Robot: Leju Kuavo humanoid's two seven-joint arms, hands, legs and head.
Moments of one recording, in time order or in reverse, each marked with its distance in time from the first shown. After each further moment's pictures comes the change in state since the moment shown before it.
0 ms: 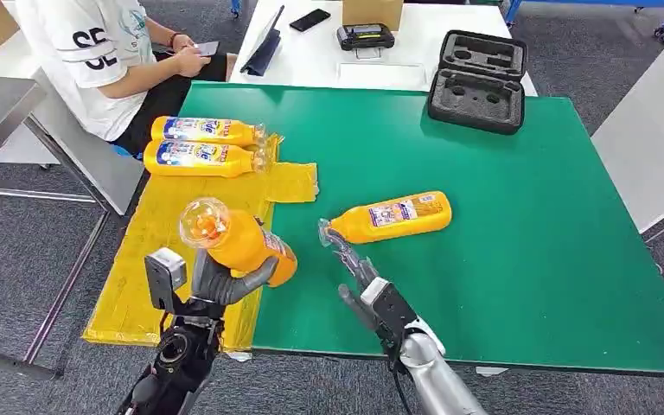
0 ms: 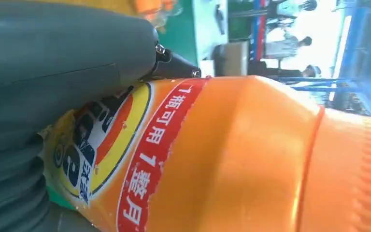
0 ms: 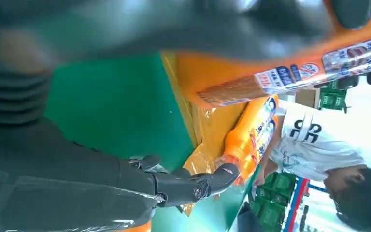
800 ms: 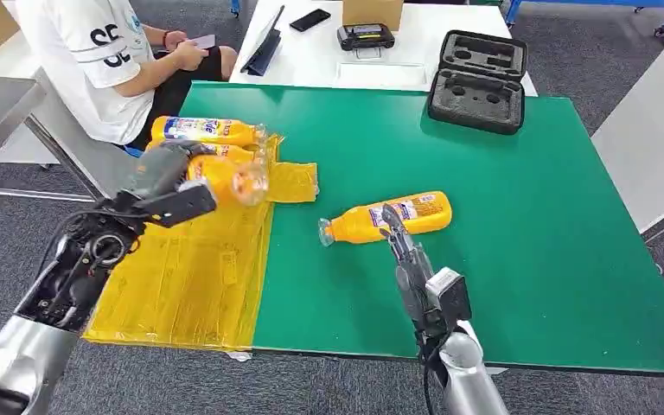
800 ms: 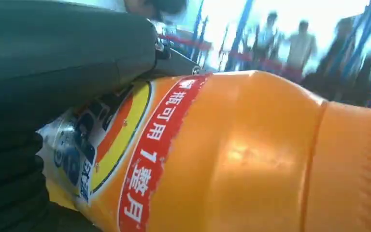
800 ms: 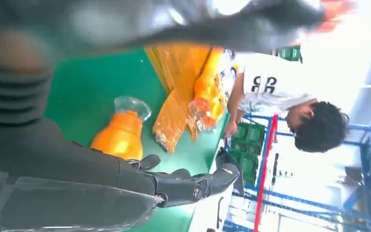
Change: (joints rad) left arm -0.427 0.351 -0.060 0.138 -0.789 -0.173 0.298; right arm 0.104 -0.026 -0.184 -0.274 -0.091 0.068 0.041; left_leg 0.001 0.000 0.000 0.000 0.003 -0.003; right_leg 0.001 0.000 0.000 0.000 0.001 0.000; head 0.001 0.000
